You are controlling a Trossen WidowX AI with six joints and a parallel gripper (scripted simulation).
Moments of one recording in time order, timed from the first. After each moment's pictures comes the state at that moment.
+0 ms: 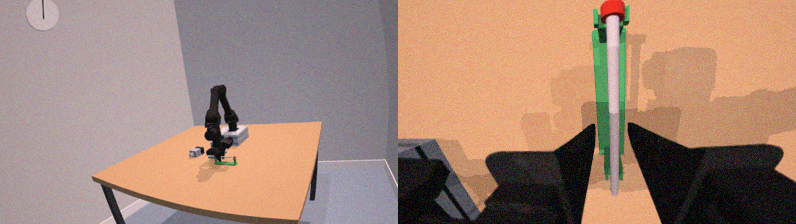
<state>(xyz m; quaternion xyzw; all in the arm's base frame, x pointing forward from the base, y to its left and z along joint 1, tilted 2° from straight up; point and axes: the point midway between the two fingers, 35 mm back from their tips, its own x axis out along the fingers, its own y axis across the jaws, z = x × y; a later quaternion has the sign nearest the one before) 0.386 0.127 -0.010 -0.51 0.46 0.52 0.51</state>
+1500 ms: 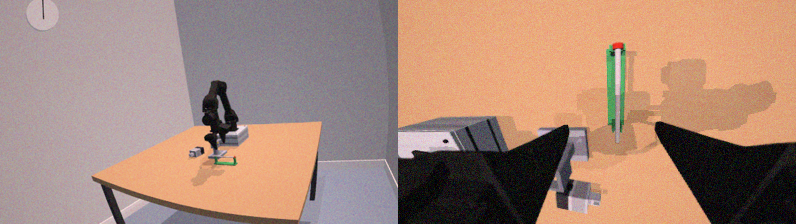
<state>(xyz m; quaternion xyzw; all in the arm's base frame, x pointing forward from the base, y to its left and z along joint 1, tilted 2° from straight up) 0.373 0.125 0.075 -0.50 0.47 0.53 0.49</state>
